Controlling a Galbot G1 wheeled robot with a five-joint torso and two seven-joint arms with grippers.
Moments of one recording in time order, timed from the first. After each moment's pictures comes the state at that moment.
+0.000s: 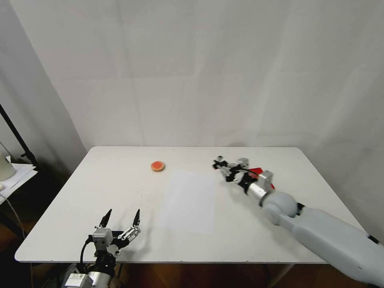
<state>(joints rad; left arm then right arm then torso) 1.66 -1.23 -0.53 -2.09 -0.38 -0.22 -0.07 -0.28 0.84 -0.64 1.53 0.98 0.15 -0.01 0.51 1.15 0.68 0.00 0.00</state>
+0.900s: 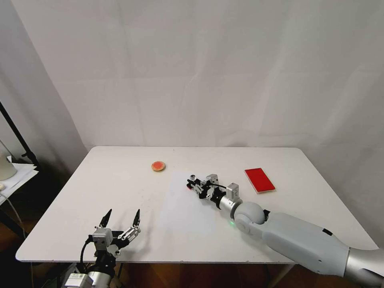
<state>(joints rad) 1.66 -1.23 -0.53 -2.09 -0.38 -0.22 -0.07 -0.26 0.93 -0.77 1.47 1.03 0.12 0.05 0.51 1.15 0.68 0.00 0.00</state>
